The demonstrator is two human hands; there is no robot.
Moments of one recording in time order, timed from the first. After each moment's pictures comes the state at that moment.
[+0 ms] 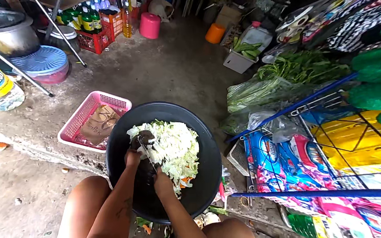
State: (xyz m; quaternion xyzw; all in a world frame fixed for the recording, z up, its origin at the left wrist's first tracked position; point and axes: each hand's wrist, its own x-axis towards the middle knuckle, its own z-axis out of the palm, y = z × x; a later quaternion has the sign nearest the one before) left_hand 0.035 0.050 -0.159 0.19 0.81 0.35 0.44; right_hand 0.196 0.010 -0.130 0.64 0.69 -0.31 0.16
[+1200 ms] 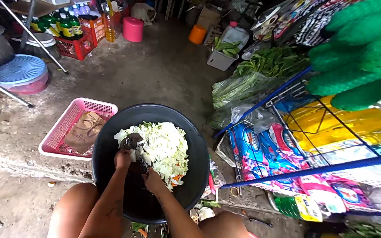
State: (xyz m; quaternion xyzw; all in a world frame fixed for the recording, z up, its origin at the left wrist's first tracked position) left_hand 0.041 0.053 -0.141 0.33 0.83 0.28 0.36; right_hand 0.210 0.027 -0.134 0.60 0.65 -0.46 0.07
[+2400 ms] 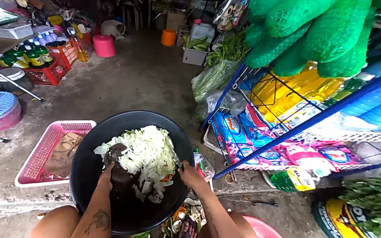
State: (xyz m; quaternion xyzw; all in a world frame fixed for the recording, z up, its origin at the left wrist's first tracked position) left_hand 0.055 0.047 -0.172 0.05 0.73 0.48 0.48; right_hand 0.396 0.045 -0.041 0.71 0.59 -0.38 0.04
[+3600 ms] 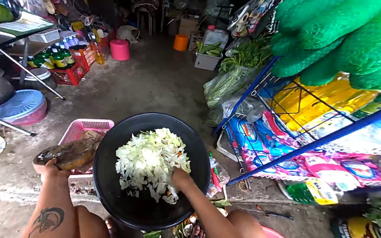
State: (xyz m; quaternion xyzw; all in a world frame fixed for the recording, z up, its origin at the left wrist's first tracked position) left_hand -0.150 0.014 -0.083 -0.02 0.55 0.80 0.25; right_hand 0.299 0.047 -0.074 0.64 0.68 -0.34 0.13
